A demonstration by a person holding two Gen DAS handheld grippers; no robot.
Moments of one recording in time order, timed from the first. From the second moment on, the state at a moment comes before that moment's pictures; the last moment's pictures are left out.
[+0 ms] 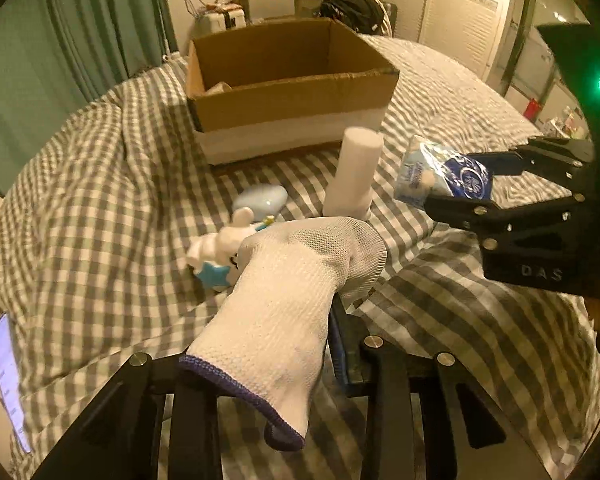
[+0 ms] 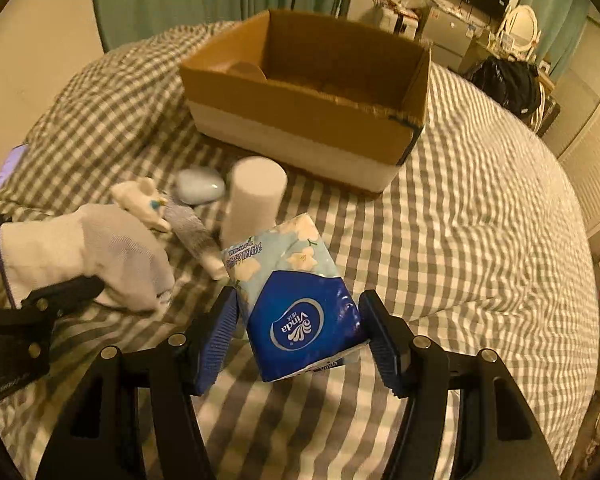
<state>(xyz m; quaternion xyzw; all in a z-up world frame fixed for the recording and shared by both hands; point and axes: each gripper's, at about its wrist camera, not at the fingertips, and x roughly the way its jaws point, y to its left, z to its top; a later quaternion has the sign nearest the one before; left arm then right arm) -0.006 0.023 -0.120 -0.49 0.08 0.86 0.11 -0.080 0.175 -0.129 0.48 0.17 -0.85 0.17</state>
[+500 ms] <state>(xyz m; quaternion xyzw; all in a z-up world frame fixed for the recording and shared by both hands) 0.012 -0.003 -0.061 -0.43 0.07 0.89 0.10 -0.044 0.141 -0.068 0.42 0.18 -0.87 0.18</state>
